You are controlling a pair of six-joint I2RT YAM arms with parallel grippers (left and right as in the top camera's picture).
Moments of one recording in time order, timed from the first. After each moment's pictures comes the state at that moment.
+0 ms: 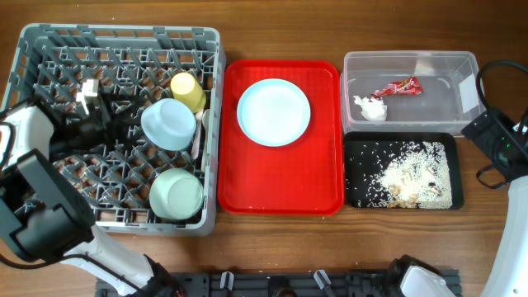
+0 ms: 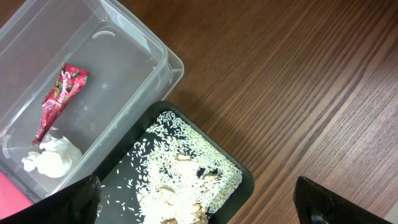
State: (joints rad) left arm 0.55 1.94 1.33 -1.45 1.36 0.51; right arm -0.45 1.21 1.27 -1.11 0.18 0.39
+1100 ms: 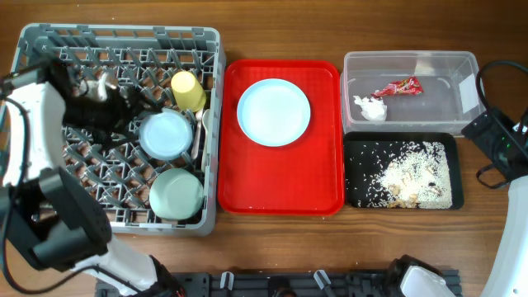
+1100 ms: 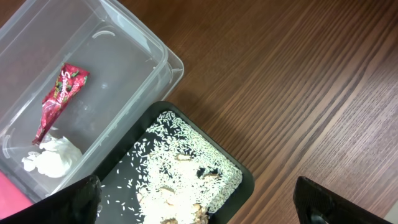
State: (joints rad) left arm 0.36 1.82 1.52 -1.31 0.60 -0.05; right arm -0.45 1.21 1.27 -1.11 0.18 0.39
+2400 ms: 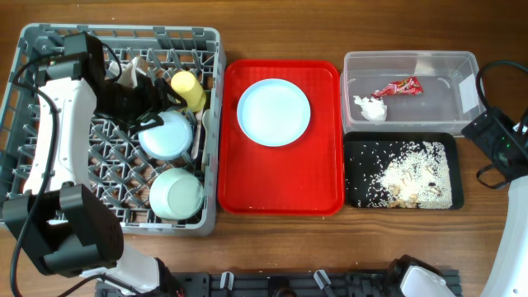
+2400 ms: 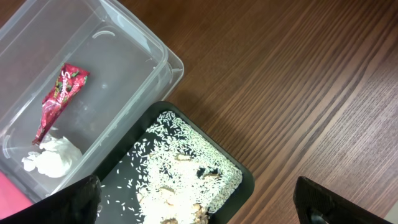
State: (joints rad) left arm 0.19 1.76 1.52 -1.26 0.63 -0.12; right arm -0.45 1.21 1.27 -1.11 0.18 0.39
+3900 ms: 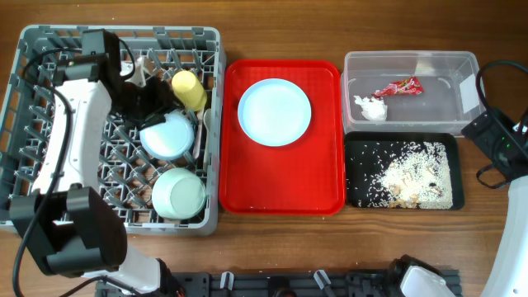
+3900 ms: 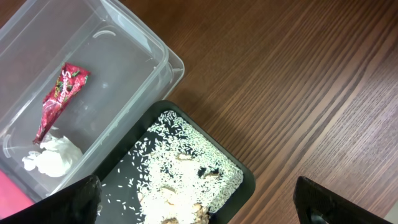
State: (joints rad) left arm 0.12 1.75 1.48 -1.16 0.41 -0.26; right arm -0.45 1.21 1.27 -1.11 0.18 0.39
